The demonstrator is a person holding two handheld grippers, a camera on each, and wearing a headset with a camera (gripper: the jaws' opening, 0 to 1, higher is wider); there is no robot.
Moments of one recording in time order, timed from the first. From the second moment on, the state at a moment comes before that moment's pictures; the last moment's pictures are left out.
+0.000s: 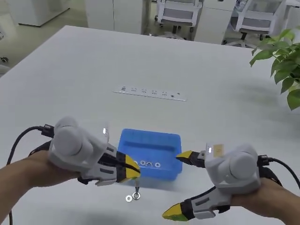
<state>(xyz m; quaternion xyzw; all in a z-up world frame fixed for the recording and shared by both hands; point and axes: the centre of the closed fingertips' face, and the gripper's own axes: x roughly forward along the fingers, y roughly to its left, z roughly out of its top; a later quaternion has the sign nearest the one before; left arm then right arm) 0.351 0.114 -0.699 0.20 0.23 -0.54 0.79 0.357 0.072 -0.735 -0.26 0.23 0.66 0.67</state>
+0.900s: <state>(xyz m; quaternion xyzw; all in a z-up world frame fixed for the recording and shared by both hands) 0.350 0.109 -0.702 0.21 0.24 -0.57 0.76 0.351 0.112 -0.749 -0.30 0.20 0.73 0.58</state>
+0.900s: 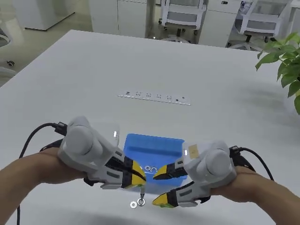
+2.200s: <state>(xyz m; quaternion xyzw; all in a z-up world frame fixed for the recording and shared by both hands) 0.349 0.108 -0.707 0.21 0.26 -0.56 0.75 0.343 0.136 -0.762 -0.33 0.20 0.74 0.54</state>
